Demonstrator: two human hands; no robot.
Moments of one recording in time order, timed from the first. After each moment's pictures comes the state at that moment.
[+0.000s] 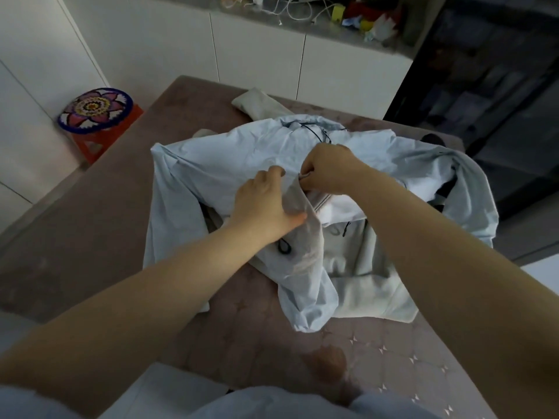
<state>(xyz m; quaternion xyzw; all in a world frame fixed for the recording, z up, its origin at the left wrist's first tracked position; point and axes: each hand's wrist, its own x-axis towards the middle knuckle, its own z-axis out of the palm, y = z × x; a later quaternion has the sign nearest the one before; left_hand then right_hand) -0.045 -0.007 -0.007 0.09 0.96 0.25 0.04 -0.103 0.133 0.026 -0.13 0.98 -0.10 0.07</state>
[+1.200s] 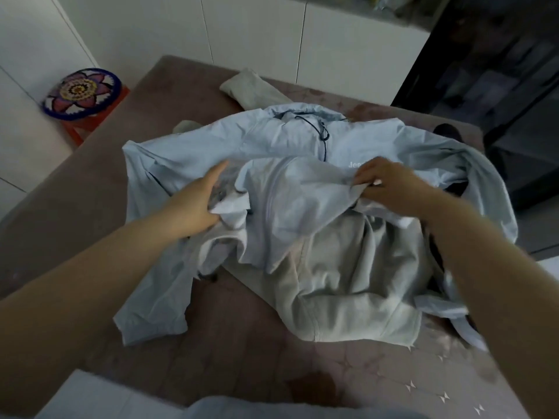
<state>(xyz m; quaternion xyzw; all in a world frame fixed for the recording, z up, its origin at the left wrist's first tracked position) -0.117 -0.080 -0.059 0.11 0.95 0.27 0.14 -0.116 0.249 -0.010 -0.12 0.97 -0.21 0.09</state>
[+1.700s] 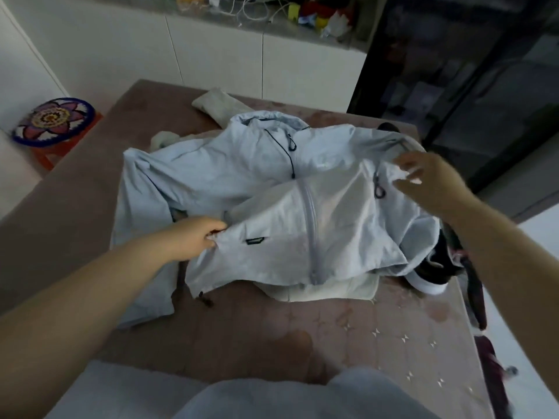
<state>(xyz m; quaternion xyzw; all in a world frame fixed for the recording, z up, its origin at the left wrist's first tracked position) -0.049 -0.058 -0.066 0.24 0.92 0.17 0.25 -0.006 0.327 0.020 0.09 0.96 -0.26 -0.05</state>
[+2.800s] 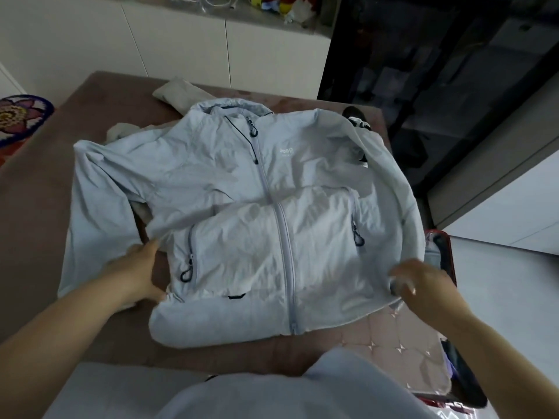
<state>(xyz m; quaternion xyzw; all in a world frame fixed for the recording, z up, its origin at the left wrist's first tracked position) 0.021 -0.066 -0.084 0.03 0.95 0.03 0.32 0.169 0.381 -0.077 0.11 0.99 -0.10 0.07</state>
